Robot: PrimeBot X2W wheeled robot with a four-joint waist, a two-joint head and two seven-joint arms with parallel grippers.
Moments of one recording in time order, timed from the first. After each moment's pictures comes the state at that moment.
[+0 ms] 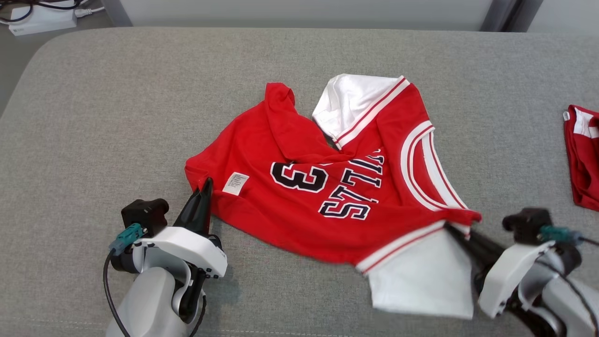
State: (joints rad) left arm -0.42 0.03 -0.18 0.69 -0.40 -0.12 -0.26; right arm -0.43 -0.55 0.84 0.41 0.86 0.13 -0.10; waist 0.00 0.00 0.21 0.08
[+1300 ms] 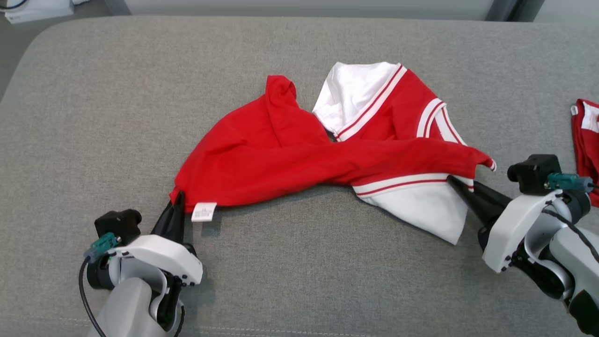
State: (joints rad) left arm -0.43 0.08 -0.13 0.77 -0.45 -0.12 -0.26; right arm -0.68 -0.62 0.97 0.42 0.93 0.13 -0.10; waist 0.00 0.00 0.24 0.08
